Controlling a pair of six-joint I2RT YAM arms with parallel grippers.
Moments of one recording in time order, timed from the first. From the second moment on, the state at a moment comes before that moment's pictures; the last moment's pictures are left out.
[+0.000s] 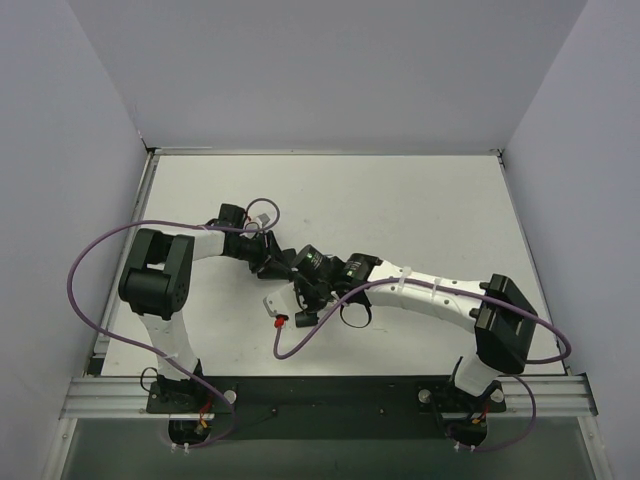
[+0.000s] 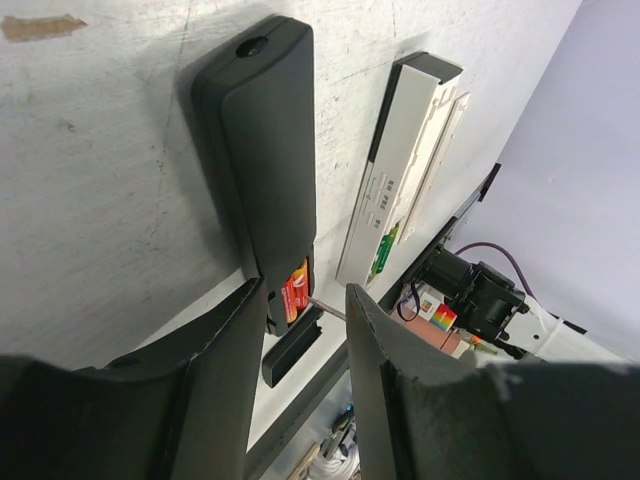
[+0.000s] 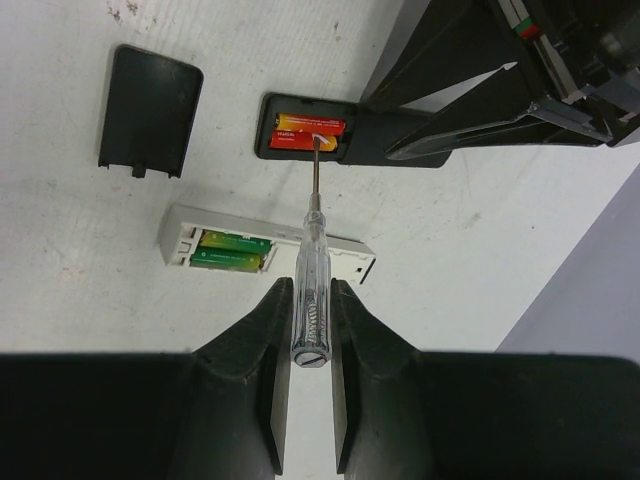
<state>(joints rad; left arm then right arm) -0.22 1.90 1.01 -0.25 0.83 -0.62 1.08 1.61 1.19 -0.56 0.06 -1.11</state>
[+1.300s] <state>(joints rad) -0.23 1.91 1.03 -0.28 0.80 -0.59 1.08 1.72 1.33 -0.67 0.04 -1.21</state>
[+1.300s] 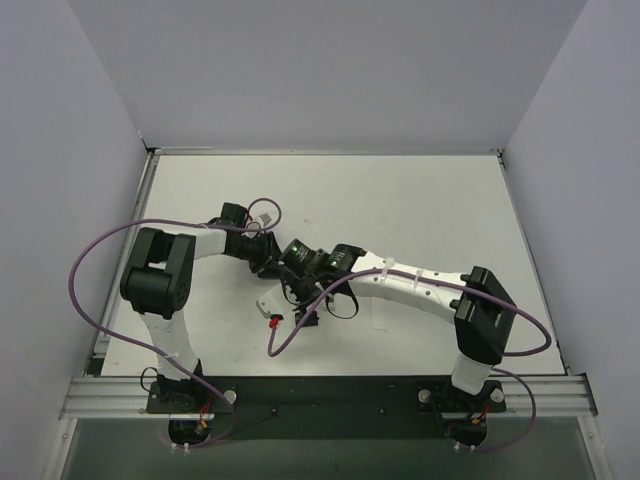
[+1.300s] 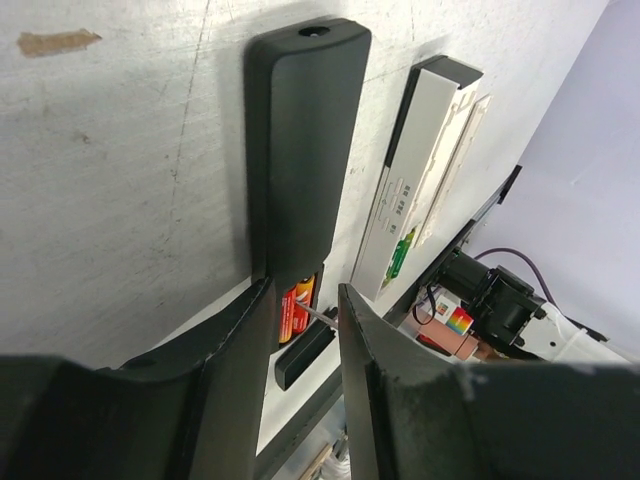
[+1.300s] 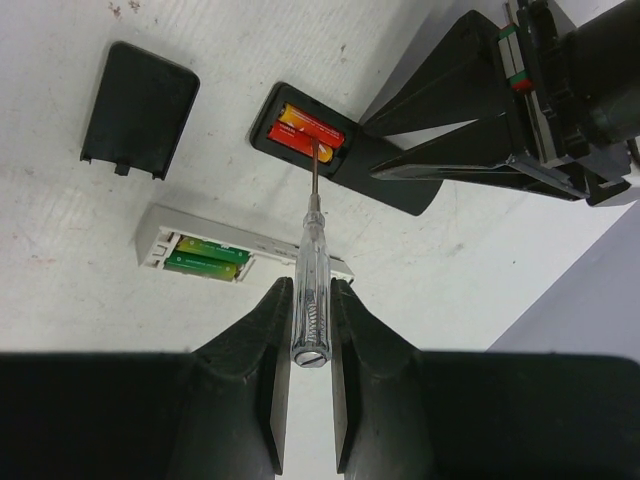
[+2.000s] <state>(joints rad) -0.23 1.92 1.03 -0.29 0.79 -0.58 1.09 1.87 1.55 -0.83 0.07 -1.24</state>
